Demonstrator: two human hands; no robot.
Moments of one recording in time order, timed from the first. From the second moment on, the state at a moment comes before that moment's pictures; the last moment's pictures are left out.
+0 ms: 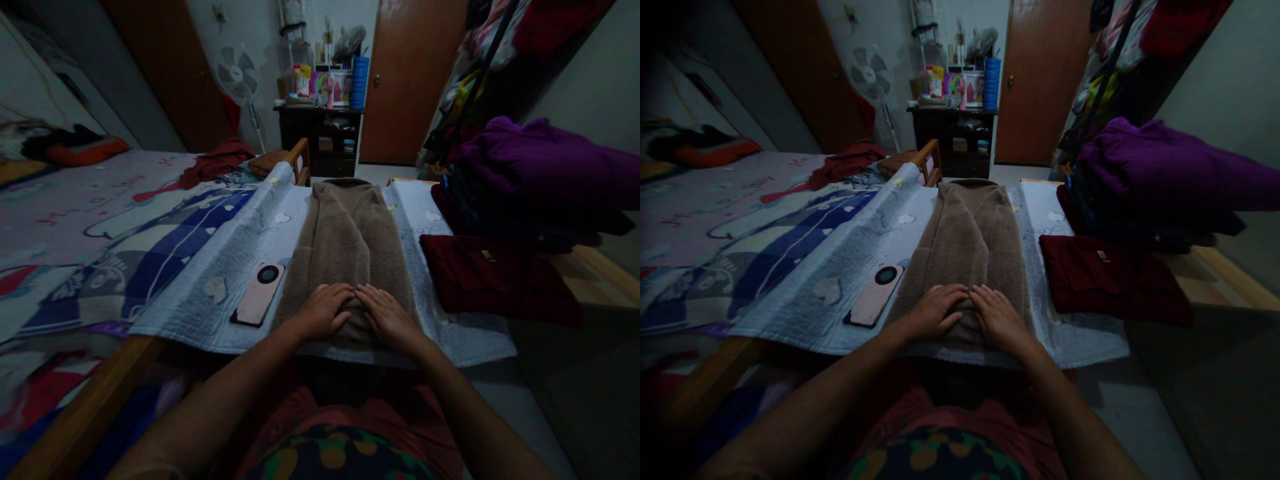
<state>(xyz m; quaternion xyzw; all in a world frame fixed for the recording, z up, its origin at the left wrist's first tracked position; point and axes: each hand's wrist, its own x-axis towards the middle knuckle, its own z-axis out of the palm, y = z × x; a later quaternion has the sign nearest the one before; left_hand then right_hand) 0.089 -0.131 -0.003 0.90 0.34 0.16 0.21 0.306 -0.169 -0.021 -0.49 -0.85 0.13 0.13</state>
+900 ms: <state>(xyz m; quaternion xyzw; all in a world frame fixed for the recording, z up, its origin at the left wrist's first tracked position) 0.042 -0.144 0.002 0.79 0.44 0.27 0.32 0.293 -0.171 -0.013 -0.45 -0.86 0.18 0.17</state>
